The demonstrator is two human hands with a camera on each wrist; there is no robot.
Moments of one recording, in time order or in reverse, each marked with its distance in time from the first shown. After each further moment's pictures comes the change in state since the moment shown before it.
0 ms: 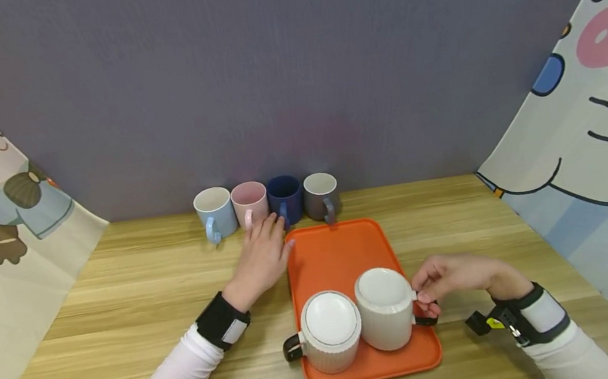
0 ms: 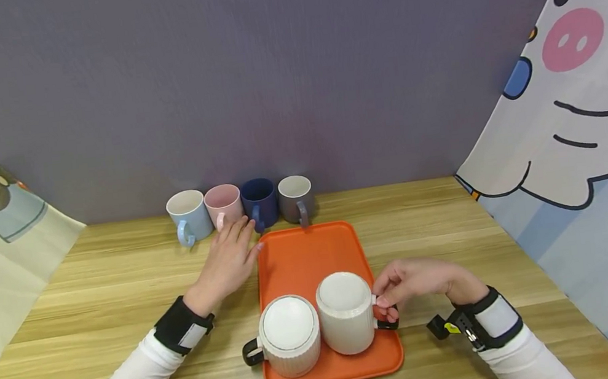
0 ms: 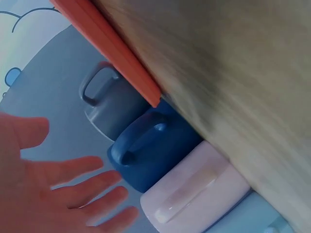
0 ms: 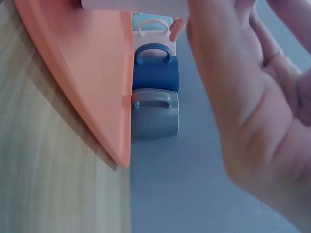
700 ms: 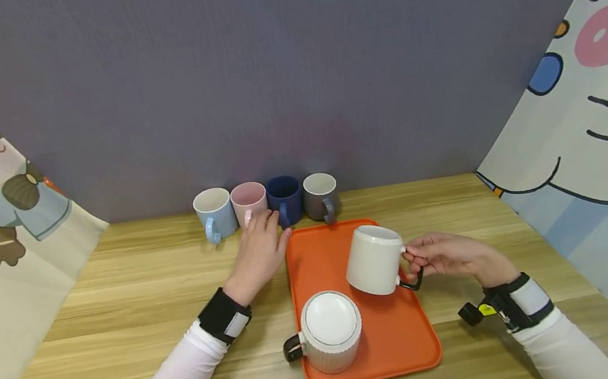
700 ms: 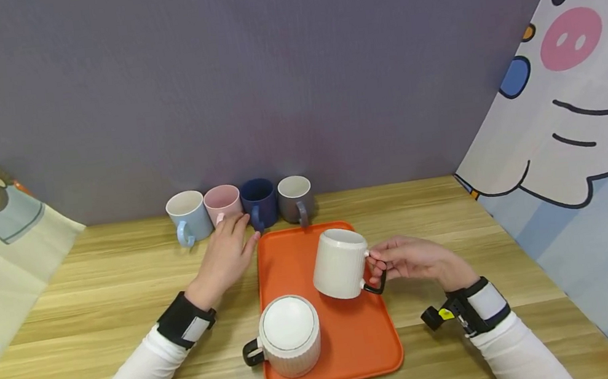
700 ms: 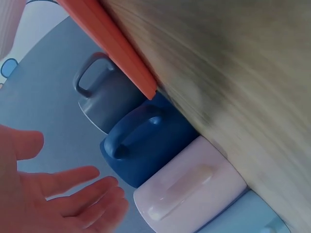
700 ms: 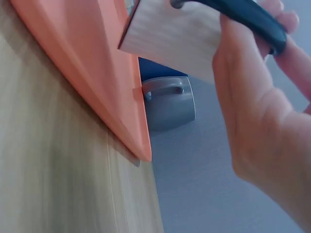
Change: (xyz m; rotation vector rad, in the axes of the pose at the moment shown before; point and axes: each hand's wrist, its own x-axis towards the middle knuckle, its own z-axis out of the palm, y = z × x) left_hand 0.011 -0.007 0.004 -0.062 0.116 -0.020; right_hand 0.003 0.014 -0.035 0.449 0.120 -0.093
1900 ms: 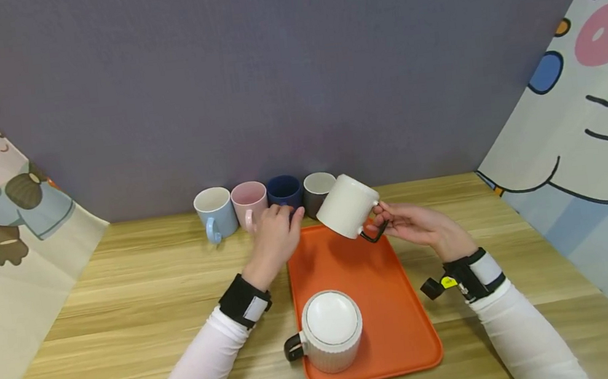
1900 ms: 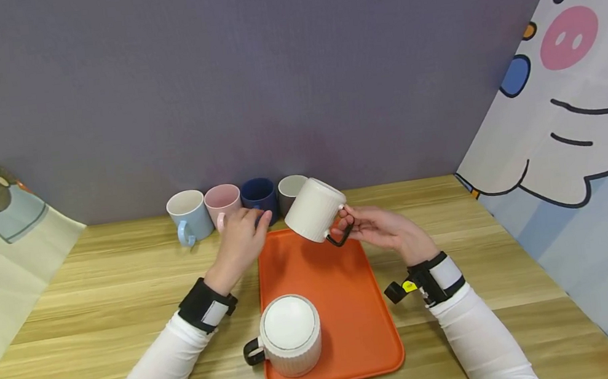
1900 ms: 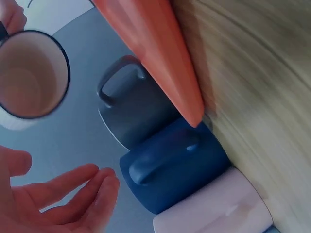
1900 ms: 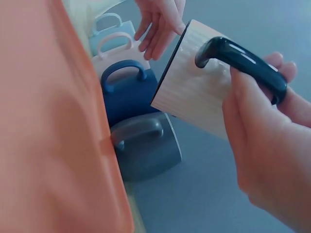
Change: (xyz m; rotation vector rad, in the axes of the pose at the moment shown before) left_hand 0.026 0.029 0.001 -0.139 0.108 -0.083; right_hand 0.055 -0.034 -0.002 0.324 0.122 -0.230
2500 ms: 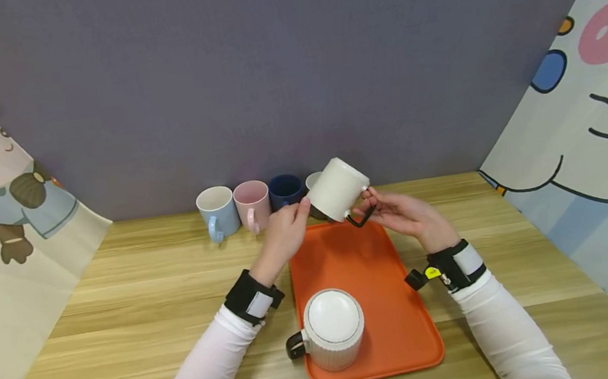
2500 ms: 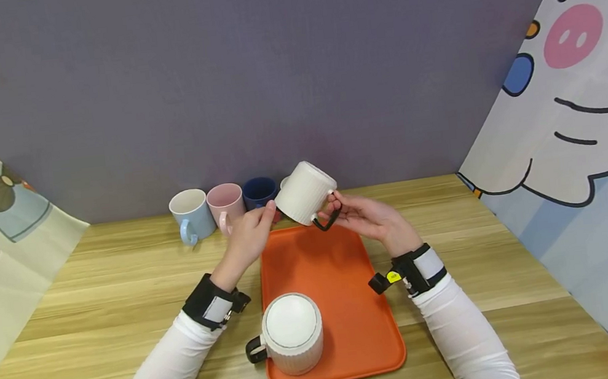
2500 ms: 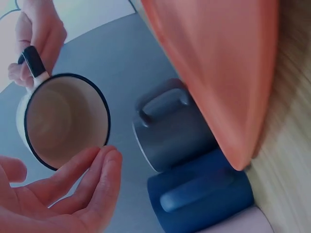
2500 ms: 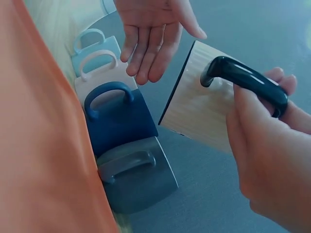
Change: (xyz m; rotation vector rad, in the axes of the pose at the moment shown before) left_hand 0.011 0.016 -0.008 -0.333 -0.165 -0.190; right_hand 0.028 -0.004 0.013 0.166 0.067 -0.067
